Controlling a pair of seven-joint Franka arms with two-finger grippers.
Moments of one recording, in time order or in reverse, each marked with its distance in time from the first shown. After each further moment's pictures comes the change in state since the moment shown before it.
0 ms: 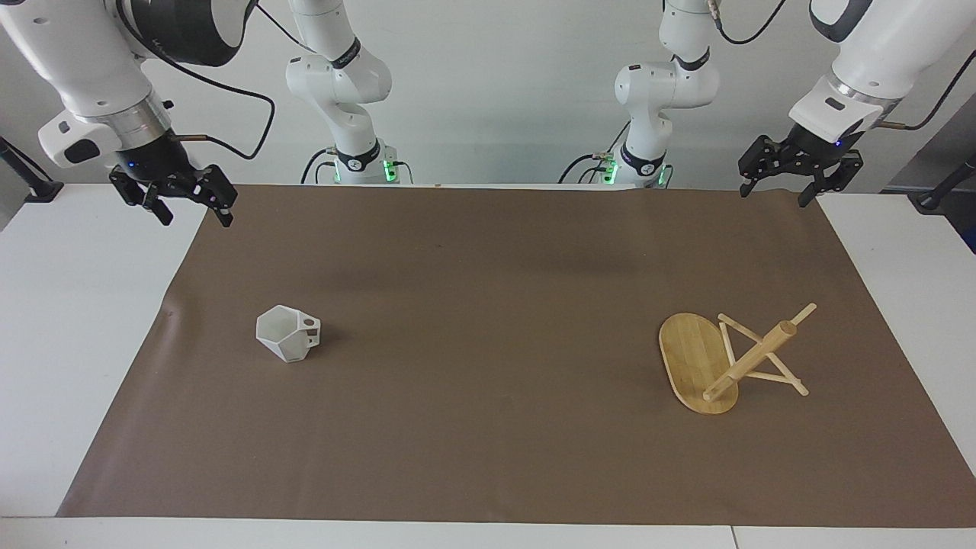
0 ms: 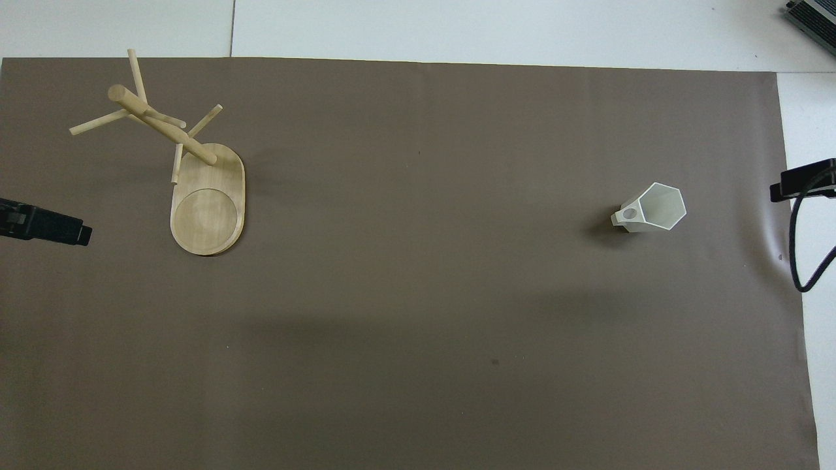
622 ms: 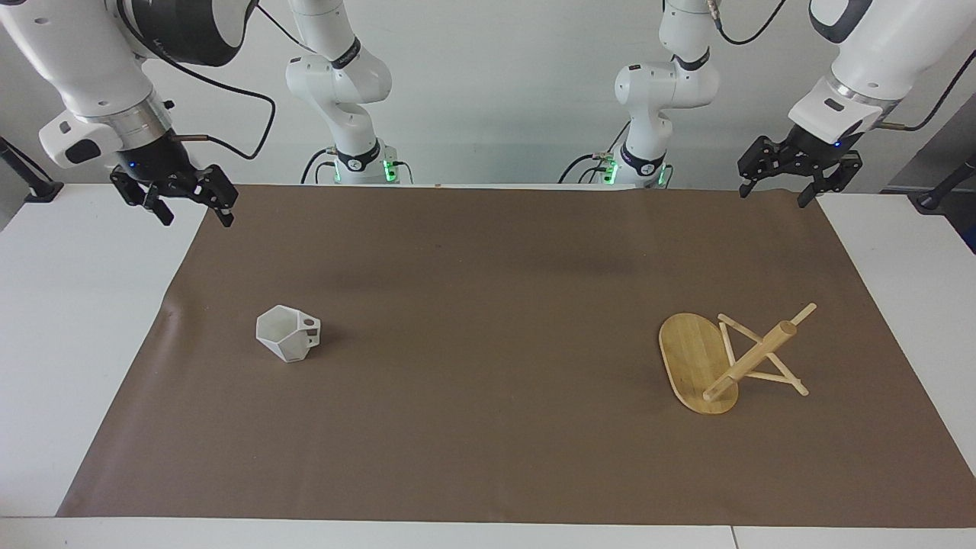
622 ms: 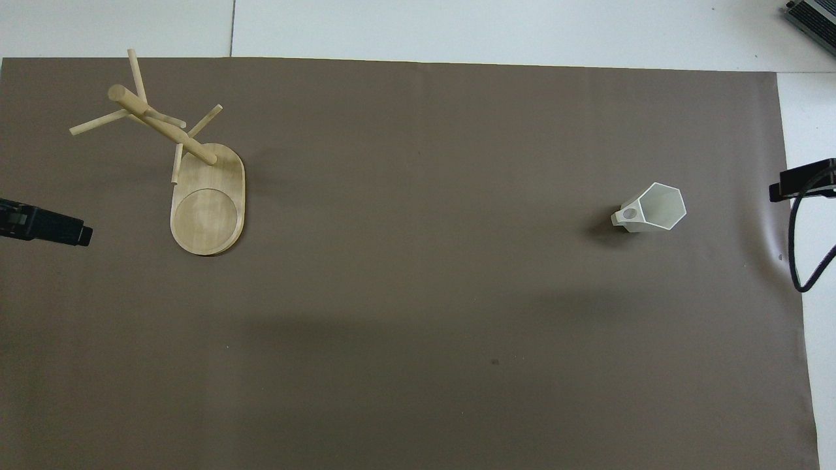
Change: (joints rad) left arm 0.000 0.000 0.000 -0.002 0.000 0.000 0.001; right arm 0.000 0.000 0.001 0.000 0.000 0.000 0.000
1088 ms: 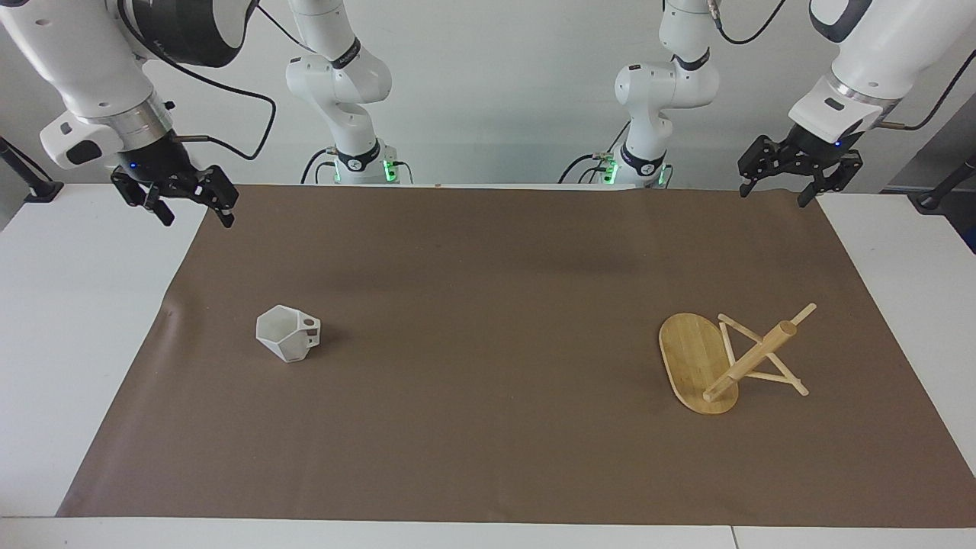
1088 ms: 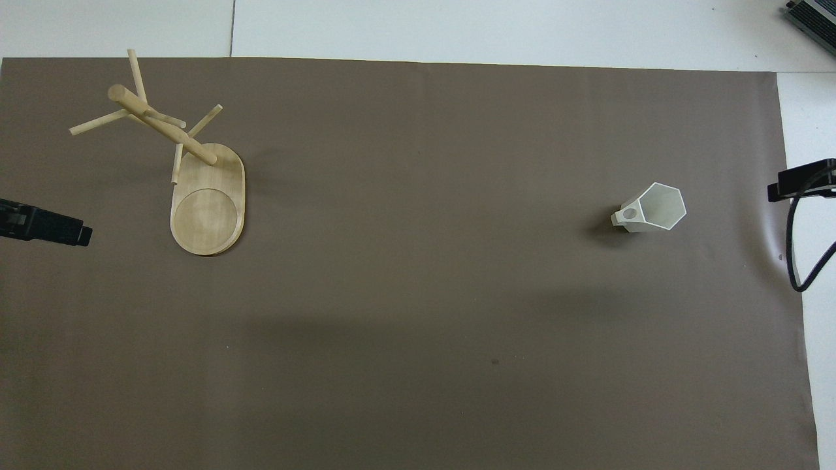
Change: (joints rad) left arm 0.000 -0.001 0.000 0.000 0.000 0.000 0.000; right arm 0.000 -0.001 0.000 -0.016 0.000 0.023 -0.001
